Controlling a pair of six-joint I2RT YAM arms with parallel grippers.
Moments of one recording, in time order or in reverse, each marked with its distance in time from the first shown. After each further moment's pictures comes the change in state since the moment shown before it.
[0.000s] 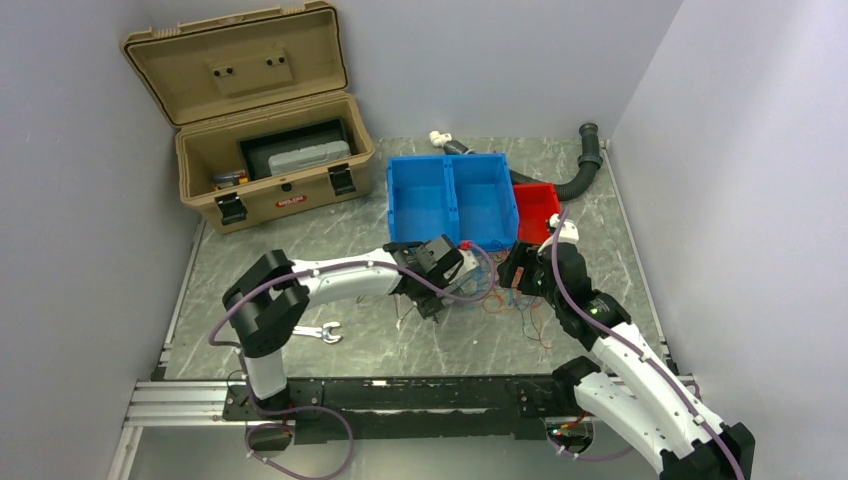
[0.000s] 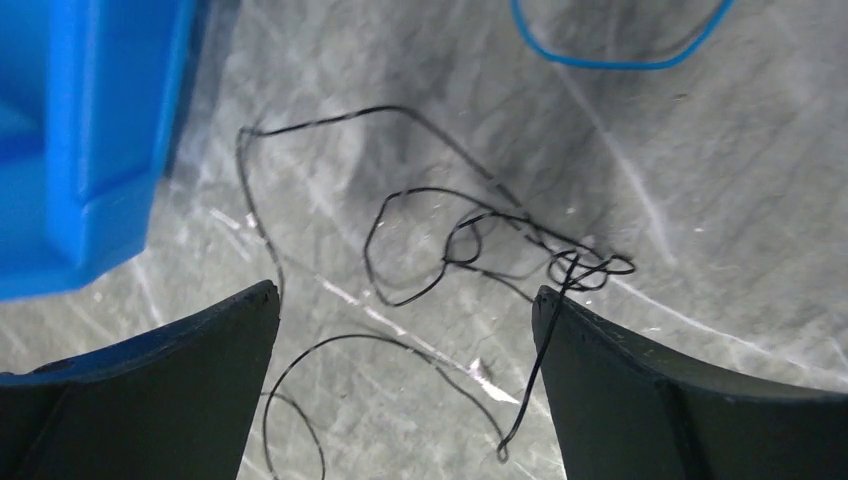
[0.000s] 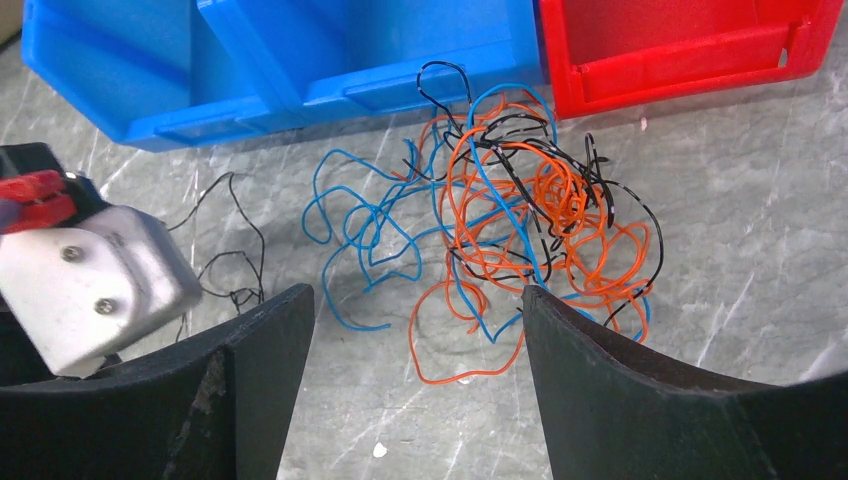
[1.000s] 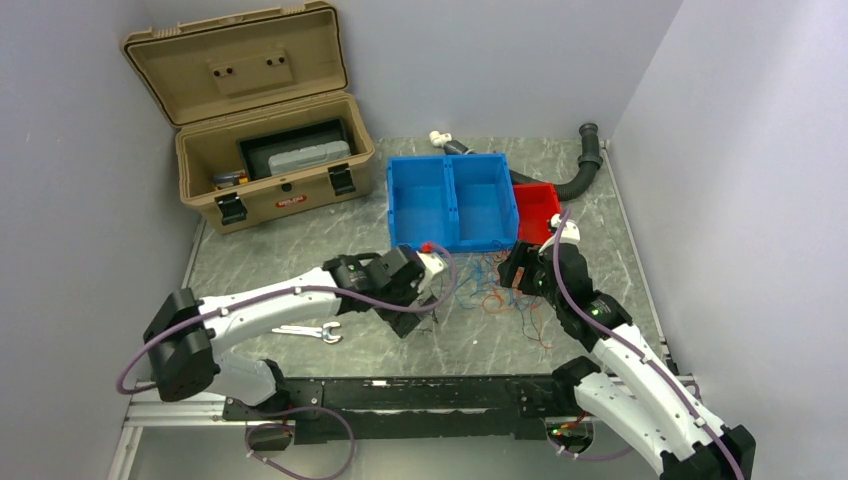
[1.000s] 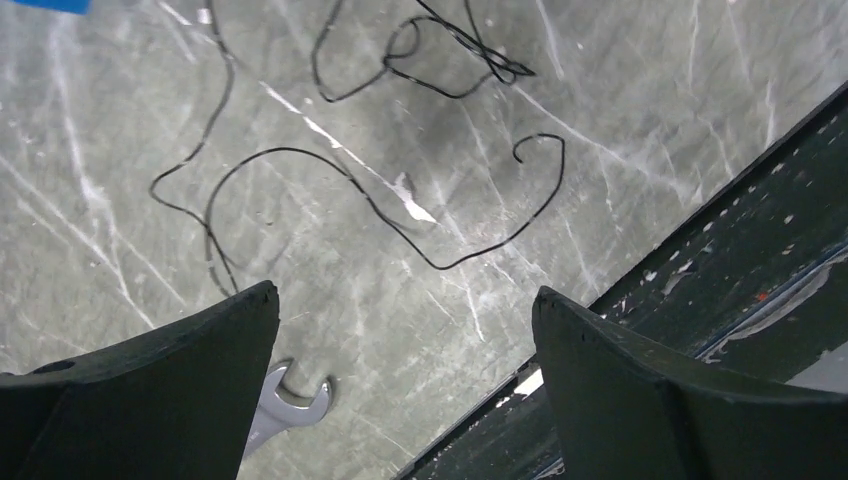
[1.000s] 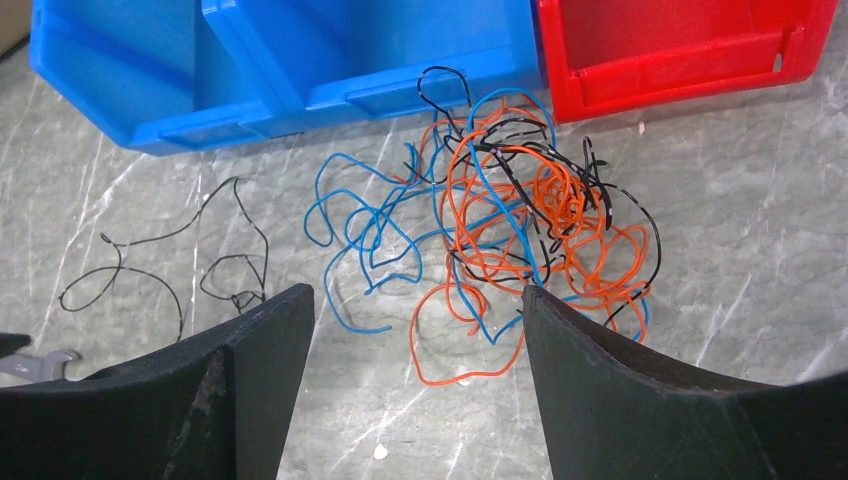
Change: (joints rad) left arm 0.015 -0.417 -0.188 -0.142 0.133 -0.229; right arm 0.000 -0.011 0.000 0.000 0.004 -0.001
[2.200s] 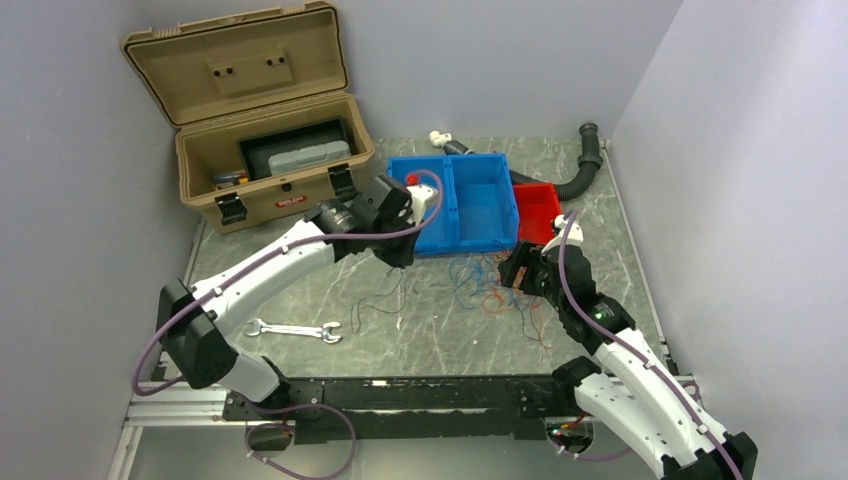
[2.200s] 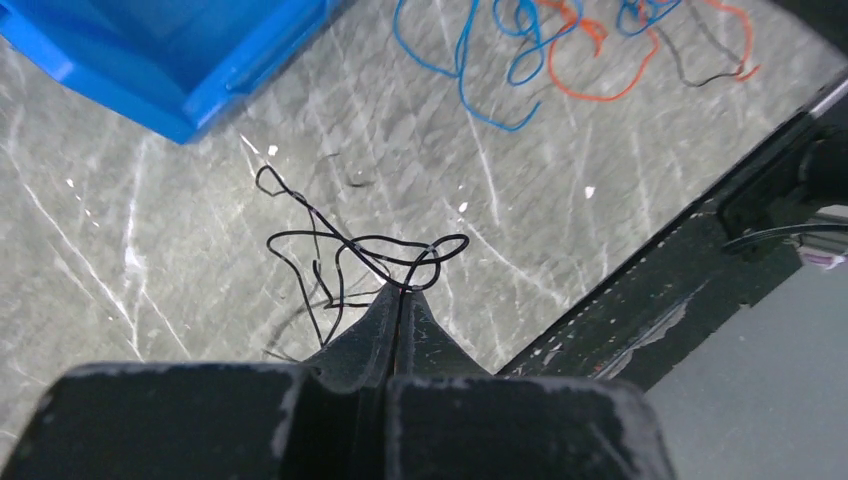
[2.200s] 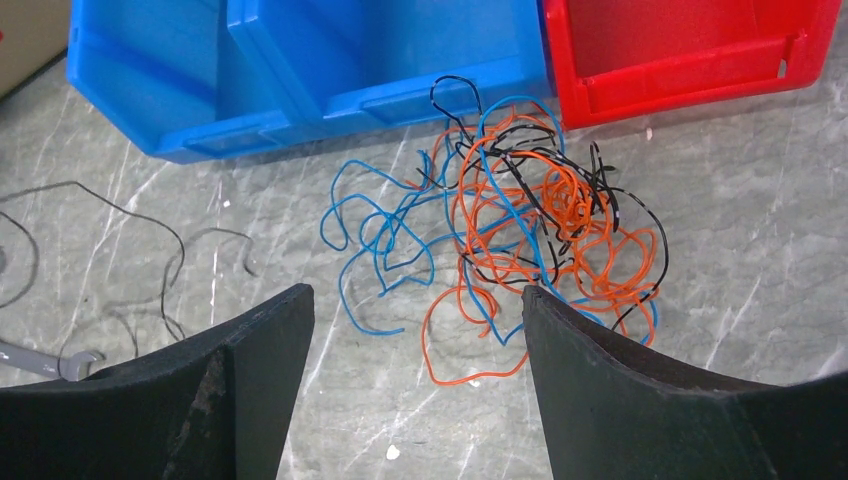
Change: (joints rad) left arm 0.192 0.117 0.320 -0.077 0.202 -0.084; right arm 0.000 -0.033 0.000 -0.001 -0.008 0.017
